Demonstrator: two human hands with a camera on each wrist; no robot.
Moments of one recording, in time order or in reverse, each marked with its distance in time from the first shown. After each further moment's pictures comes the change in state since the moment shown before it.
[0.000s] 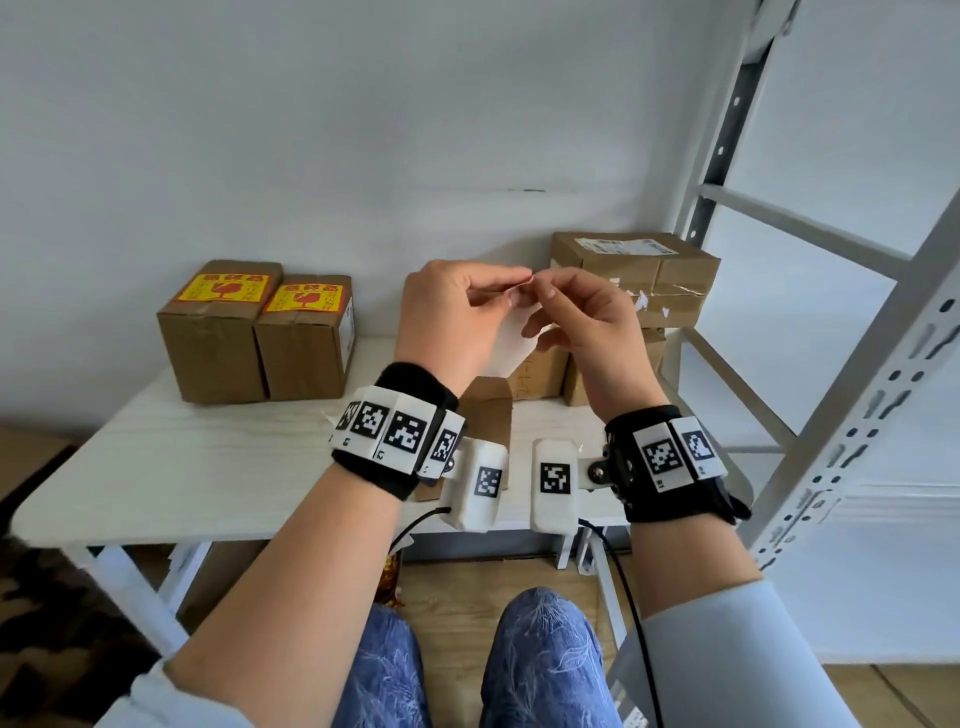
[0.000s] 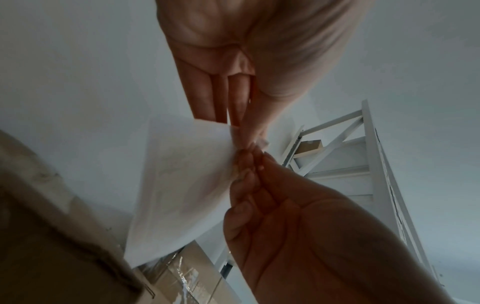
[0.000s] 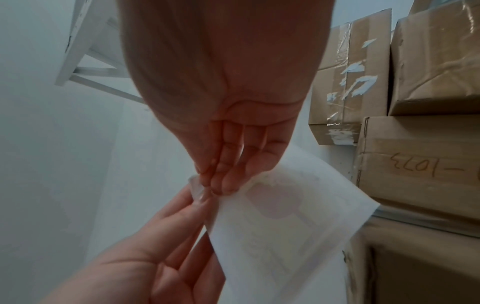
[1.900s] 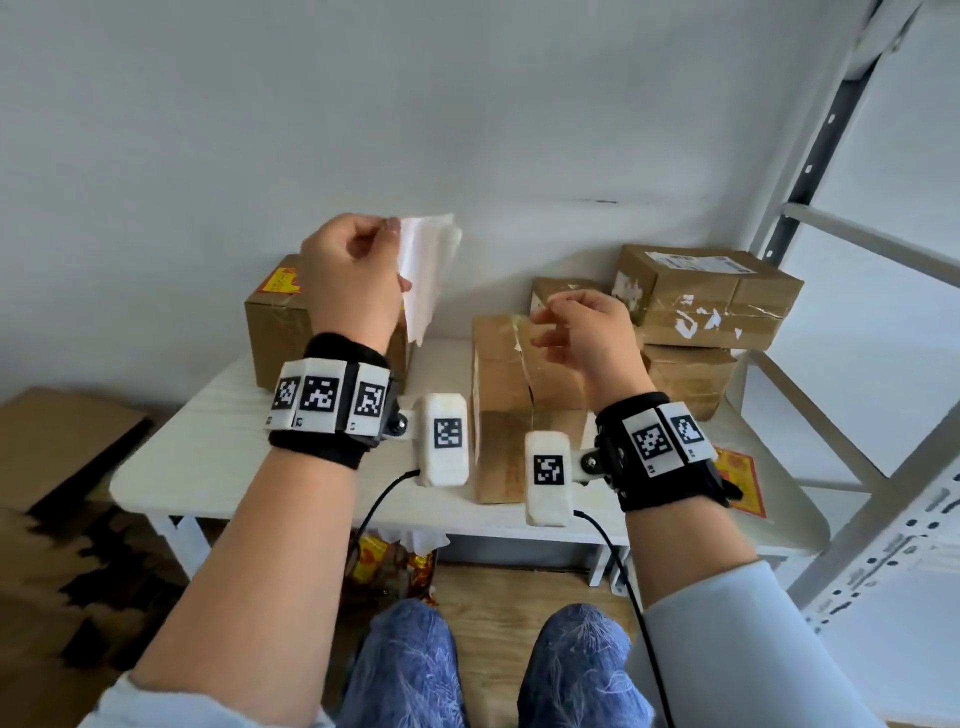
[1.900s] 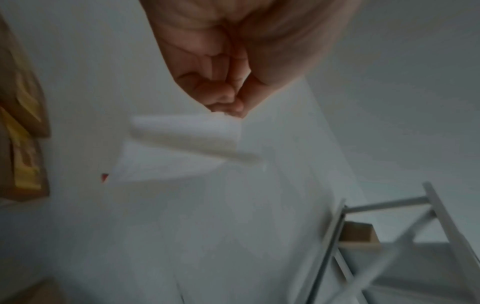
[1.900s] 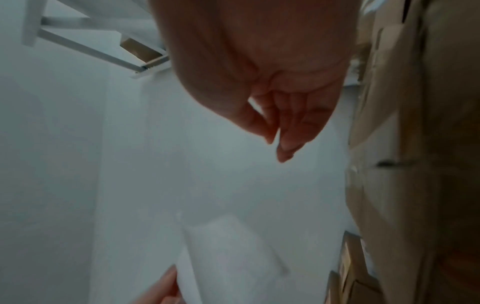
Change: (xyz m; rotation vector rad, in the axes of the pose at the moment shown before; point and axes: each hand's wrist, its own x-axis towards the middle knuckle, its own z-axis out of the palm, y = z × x) left_hand 0.025 -0.037 -0.113 -0.001 0.480 -0.208; right_hand 0.028 0.014 0.069 0.020 0.136 0.378
